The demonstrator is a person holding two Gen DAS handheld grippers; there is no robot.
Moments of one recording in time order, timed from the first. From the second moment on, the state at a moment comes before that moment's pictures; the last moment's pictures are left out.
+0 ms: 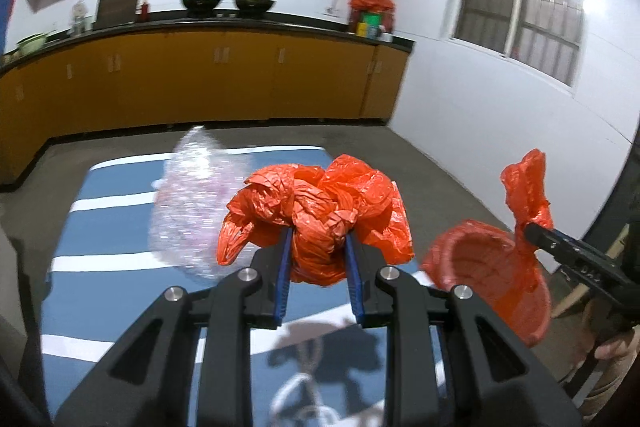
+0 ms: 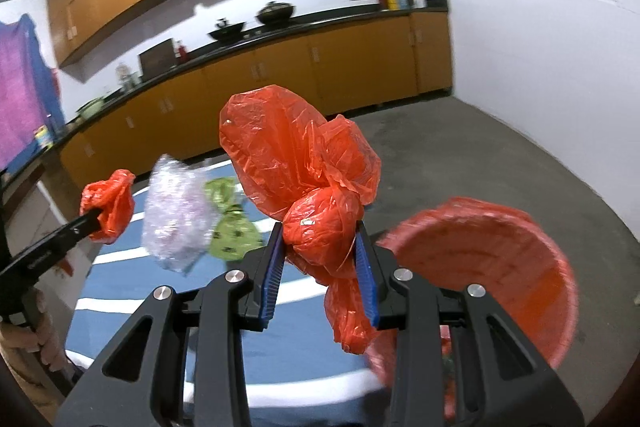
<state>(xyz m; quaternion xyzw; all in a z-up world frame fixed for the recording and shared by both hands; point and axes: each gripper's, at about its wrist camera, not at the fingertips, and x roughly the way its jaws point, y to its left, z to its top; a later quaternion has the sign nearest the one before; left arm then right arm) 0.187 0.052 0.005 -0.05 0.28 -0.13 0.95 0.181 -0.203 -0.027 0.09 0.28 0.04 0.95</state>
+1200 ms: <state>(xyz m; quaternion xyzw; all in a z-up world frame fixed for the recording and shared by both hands) 0.202 -0.141 -0.034 -0.02 0.33 -0.32 0.89 0.134 -0.322 -0.046 0.19 0.28 -0.07 0.94</state>
